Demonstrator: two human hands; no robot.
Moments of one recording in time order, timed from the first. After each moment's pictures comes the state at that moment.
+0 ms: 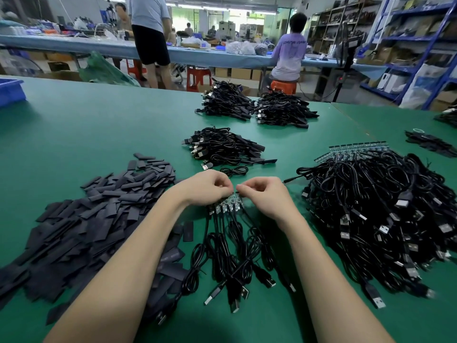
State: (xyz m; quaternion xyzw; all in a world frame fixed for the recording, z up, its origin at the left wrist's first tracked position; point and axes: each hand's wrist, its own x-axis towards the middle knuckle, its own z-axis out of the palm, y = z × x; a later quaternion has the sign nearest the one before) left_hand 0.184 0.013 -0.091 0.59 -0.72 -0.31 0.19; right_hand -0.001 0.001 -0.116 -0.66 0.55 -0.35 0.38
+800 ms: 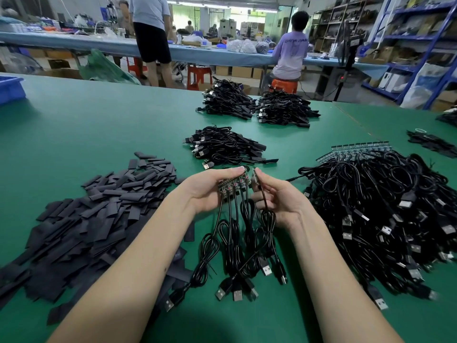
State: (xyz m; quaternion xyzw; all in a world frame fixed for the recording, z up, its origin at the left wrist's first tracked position) left_hand 0.168 0.017 -0.088 0.37 -0.39 -0.74 0.41; right_hand -0.013 0.002 -0.105 -0.32 0.37 -0.37 0.79
